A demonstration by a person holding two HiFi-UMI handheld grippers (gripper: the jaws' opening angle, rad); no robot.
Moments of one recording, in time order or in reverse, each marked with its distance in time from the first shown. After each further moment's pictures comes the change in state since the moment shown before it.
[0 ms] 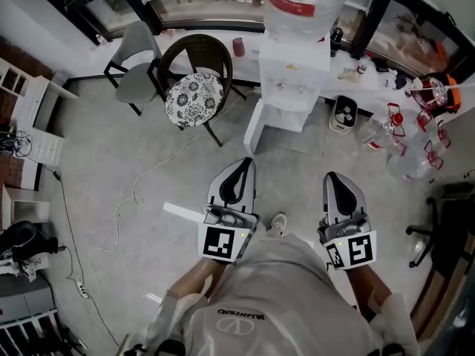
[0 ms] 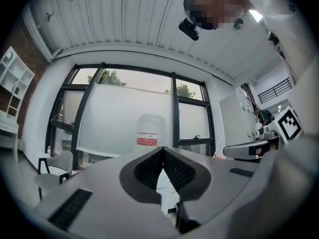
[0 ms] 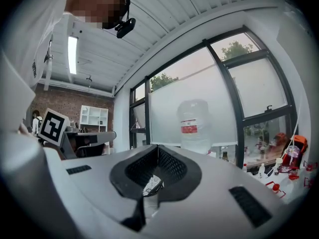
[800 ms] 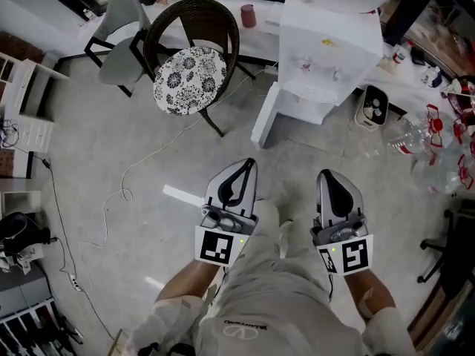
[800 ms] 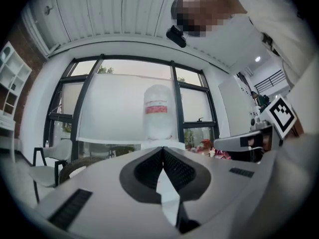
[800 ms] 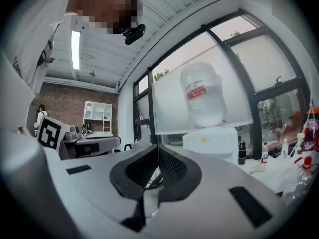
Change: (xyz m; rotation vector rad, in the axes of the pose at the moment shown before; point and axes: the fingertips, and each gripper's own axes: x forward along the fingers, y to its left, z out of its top) left arm 0.054 0.088 -0.249 0.059 0.072 -0.010; right arm 0.146 -0.016 -0.223 0.023 0.006 0.084
